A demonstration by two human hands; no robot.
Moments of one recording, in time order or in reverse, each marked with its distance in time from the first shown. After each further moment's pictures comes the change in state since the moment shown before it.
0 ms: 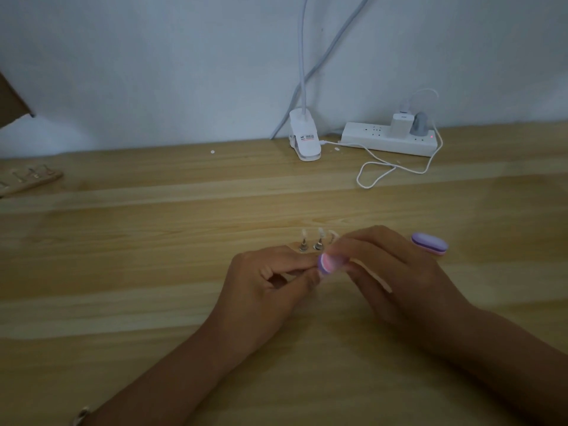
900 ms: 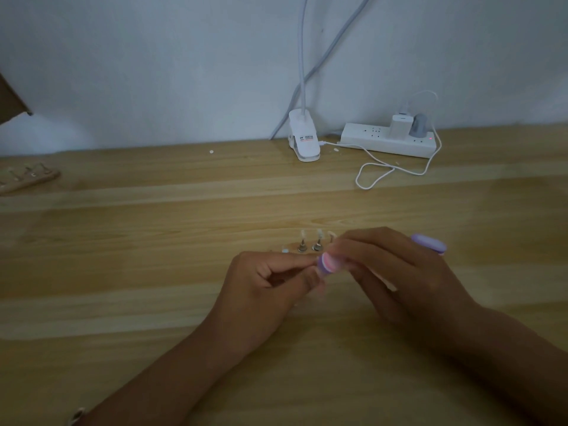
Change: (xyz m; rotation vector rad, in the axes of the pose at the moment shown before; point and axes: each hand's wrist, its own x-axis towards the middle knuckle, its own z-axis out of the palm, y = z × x) left_hand -0.002 0.004 0.000 -0.184 -0.040 -0.165; right_hand 0.003 0.003 -0.006 -0.080 0.026 -0.055
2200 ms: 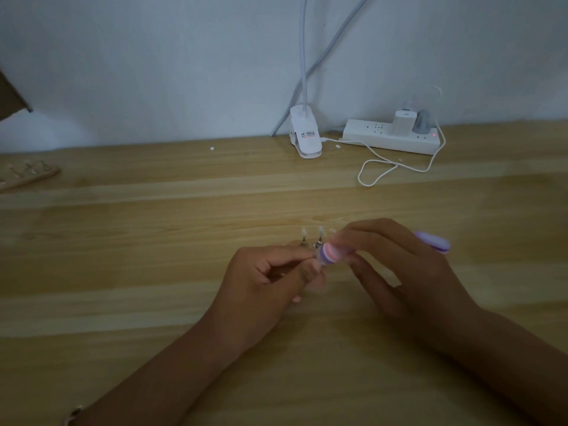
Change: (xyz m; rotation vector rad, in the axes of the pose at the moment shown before) left_hand 0.003 -0.004 -0.001 -0.035 -0.014 -0.020; right_hand -0.001 0.000 0.006 0.121 0.029 0.100
